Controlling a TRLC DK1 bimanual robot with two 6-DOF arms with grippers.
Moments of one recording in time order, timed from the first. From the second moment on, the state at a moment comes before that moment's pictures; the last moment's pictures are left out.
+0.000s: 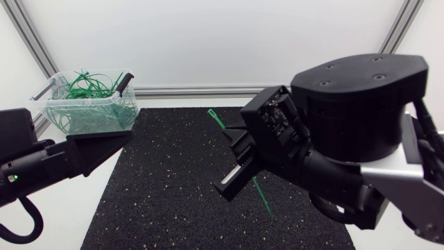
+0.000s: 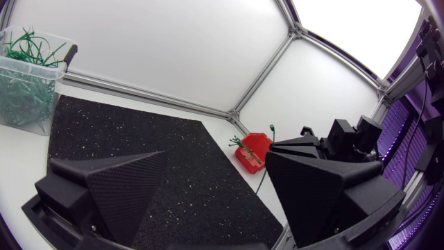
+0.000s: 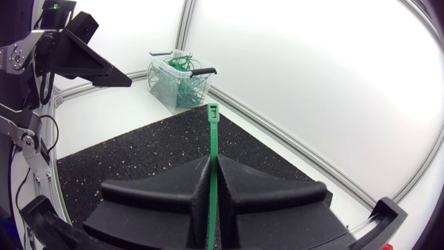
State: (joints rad) left arm -0.08 0.67 0.45 -0.03 0.76 -0.46; right arm 1.02 1.14 0.79 -0.09 0.35 -0.08
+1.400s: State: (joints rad) left arm -0.41 1.02 0.60 0.35 0.85 -0.63; right arm 1.24 1.23 0.79 0.05 0.77 0.02
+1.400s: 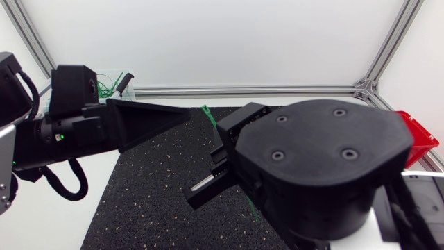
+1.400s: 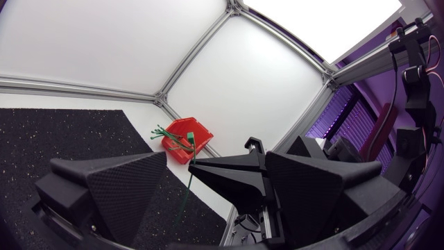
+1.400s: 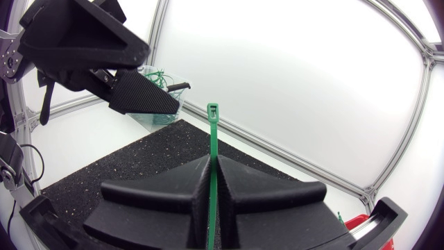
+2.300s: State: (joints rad) left arm -0.49 1.19 0.66 0.40 0.75 -0.60; right arm 1.24 1.24 0.82 0.05 0.79 0.02
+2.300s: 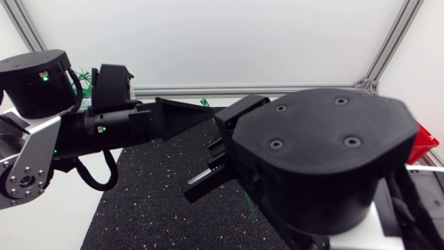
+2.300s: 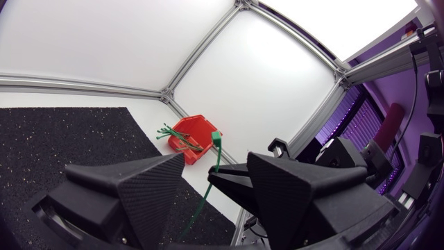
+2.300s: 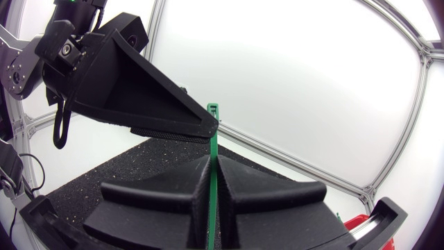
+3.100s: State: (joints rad) left arm -0.51 1.22 0.68 0.43 0.70 -0.60; right arm 1.24 1.24 0.82 0.05 0.79 0.03
